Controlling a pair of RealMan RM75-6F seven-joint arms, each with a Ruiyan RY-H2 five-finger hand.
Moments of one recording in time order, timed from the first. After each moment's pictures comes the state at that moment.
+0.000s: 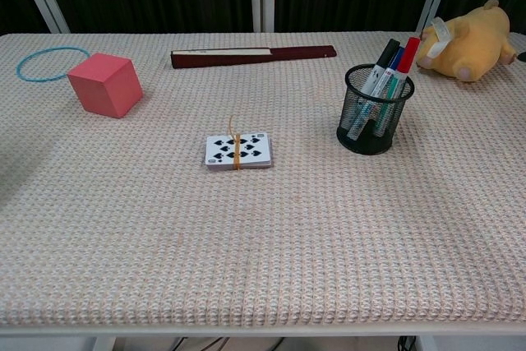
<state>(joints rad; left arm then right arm) -0.17 -1.12 -0.05 -1.63 1.52 1.45 0.08 0.43 -1.16 0.21 -1.67 -1.43 1.12 -0.16</state>
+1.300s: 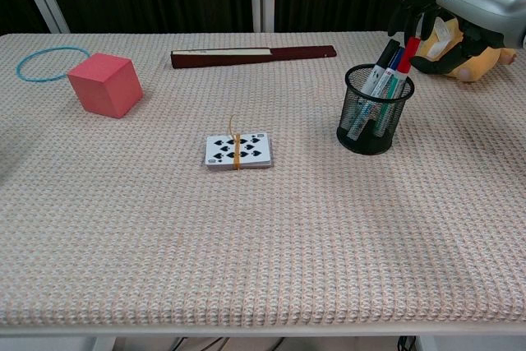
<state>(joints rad) -0.16 -1.11 -0.05 -1.59 1.50 1.44 0.02 0.62 -1.44 0.22 -1.55 -1.22 1.11 -0.39</state>
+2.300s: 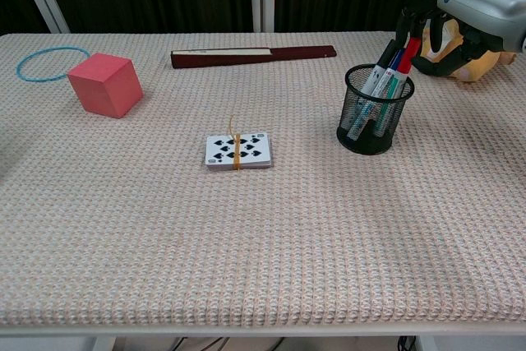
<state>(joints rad) -0.16 -1.10 -0.04 -1.59 1.50 1.42 0.01 0.62 -1.45 0.21 -1.56 -1.18 1.13 -0.42</state>
